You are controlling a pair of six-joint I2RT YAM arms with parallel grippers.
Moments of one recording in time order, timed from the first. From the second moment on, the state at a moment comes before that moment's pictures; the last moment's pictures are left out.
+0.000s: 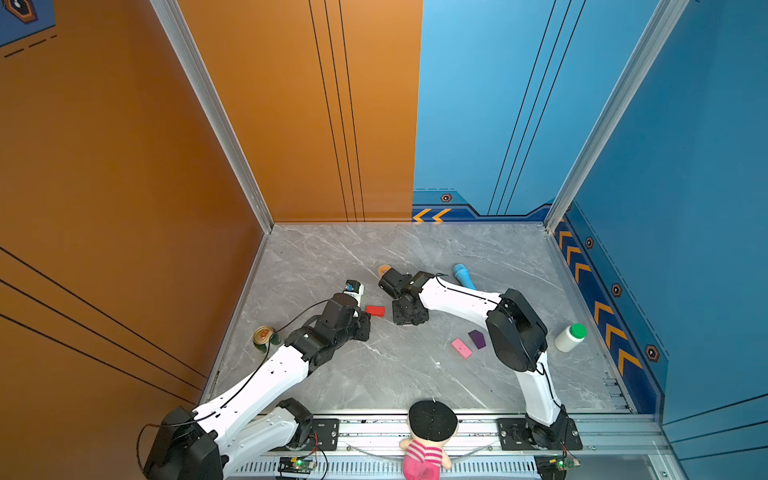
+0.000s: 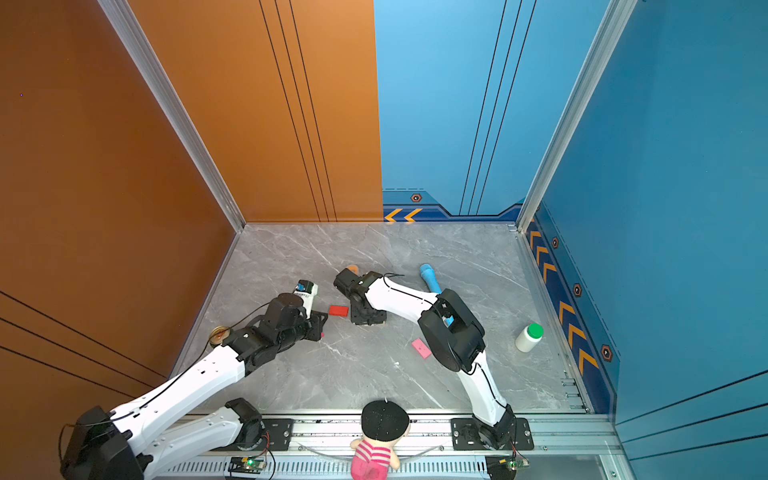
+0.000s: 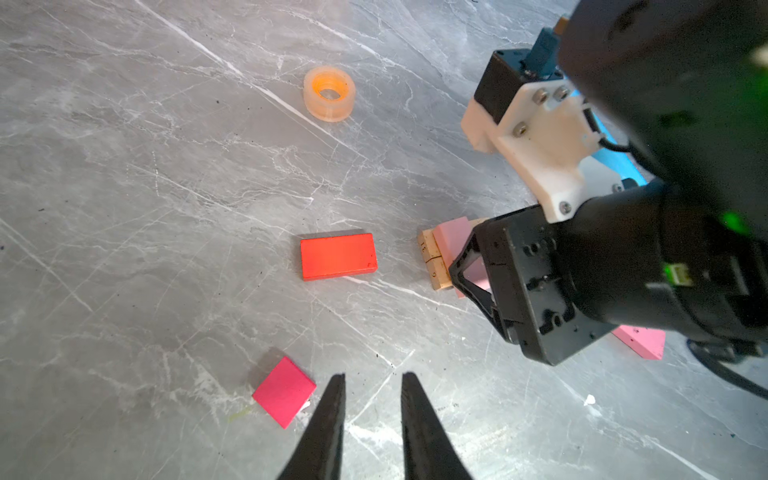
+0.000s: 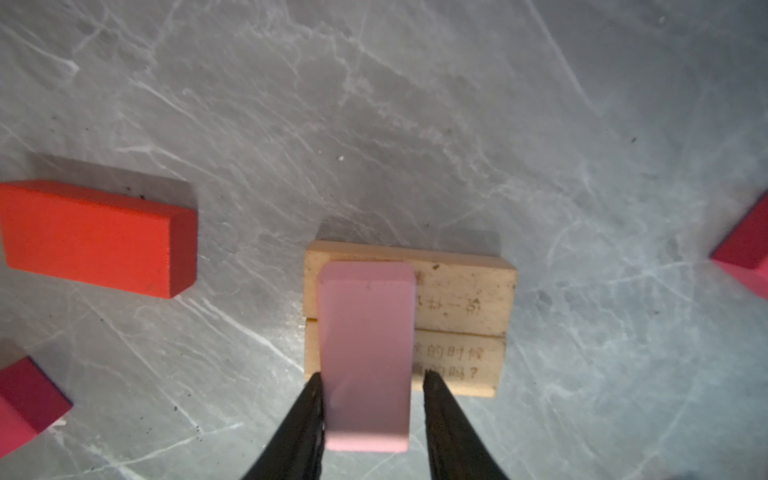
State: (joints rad) left arm -0.58 1.01 0.62 -0.32 -0.08 -0.38; right arm 0.86 2.11 1.65 -0.91 0.13 0.78
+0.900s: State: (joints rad) left arm -0.58 1.00 0.61 -0.32 -0.08 -0.38; right arm 0.86 2.12 1.65 -0.91 0.13 0.78
